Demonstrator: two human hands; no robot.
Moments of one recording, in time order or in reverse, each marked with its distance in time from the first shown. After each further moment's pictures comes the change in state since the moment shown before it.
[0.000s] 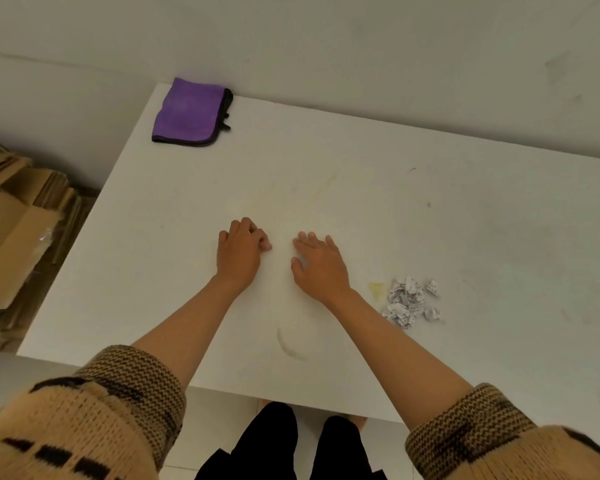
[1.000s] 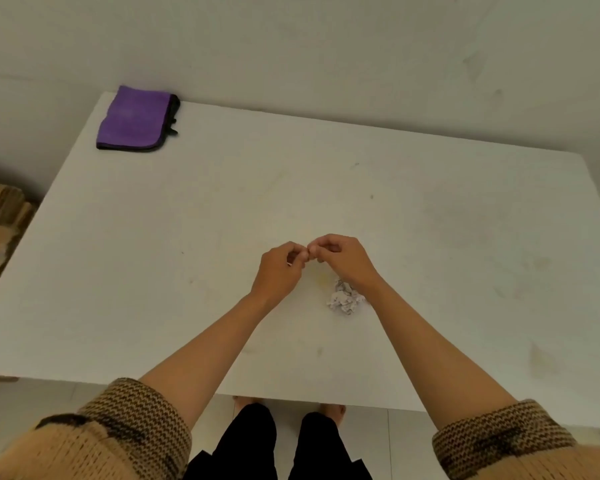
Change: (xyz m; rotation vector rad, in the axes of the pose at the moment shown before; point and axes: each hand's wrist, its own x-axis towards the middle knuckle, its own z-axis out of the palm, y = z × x) left_hand -0.034 0.150 0.031 -0.694 -0.162 -0.083; right_hand -0.055 0.093 -0.088 0.820 0.023 0.274
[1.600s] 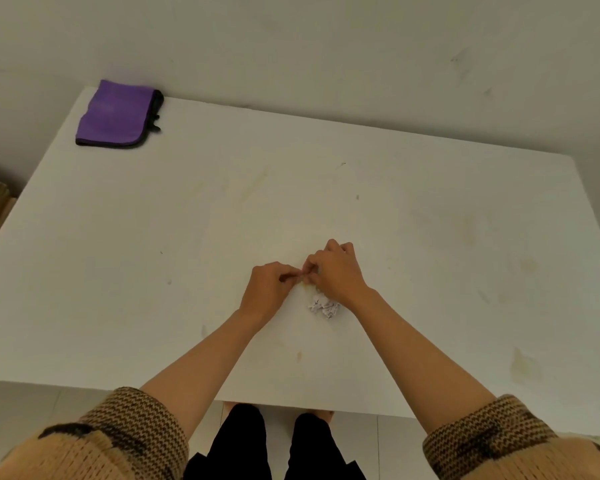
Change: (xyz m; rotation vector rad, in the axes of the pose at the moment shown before) left_hand -0.012 -0.011 0.026 0.153 -0.034 0.045; right_hand 0.001 0.024 -0.014 -0.860 -0.075 -0.249
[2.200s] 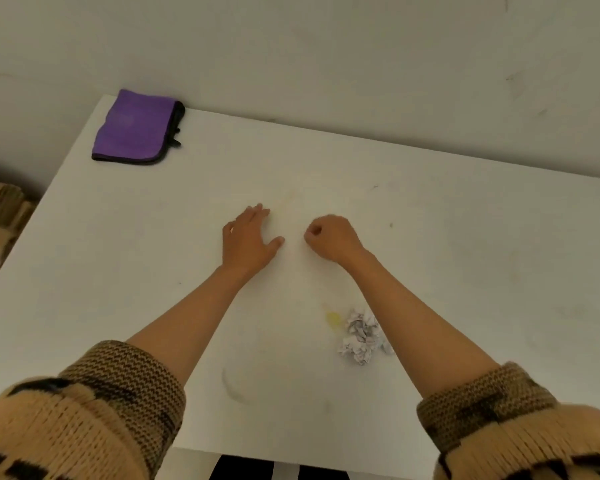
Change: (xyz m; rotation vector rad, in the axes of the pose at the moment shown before) left_hand 0.118 -0.041 -0.081 0.418 0.126 -0.081; right_hand 0.131 -0.032 -0.026 0.141 -0.054 0.233
